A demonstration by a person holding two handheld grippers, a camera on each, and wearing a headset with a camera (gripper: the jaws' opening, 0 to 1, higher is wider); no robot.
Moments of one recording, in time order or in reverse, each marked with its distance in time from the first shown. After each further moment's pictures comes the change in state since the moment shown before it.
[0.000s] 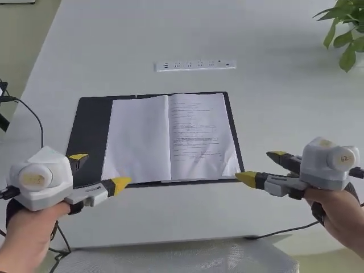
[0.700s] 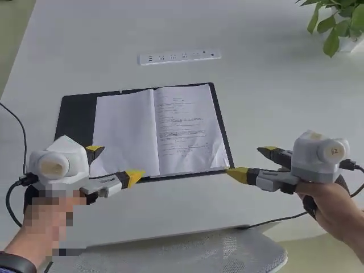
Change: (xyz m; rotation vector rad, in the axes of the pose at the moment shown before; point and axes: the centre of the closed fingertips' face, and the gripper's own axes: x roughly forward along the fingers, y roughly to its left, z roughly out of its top) left arm 0.041 -0.049 0.016 0.068 0.024 -0.120; right arm -0.009 -0.001 -0.012 0.027 0.006 0.000
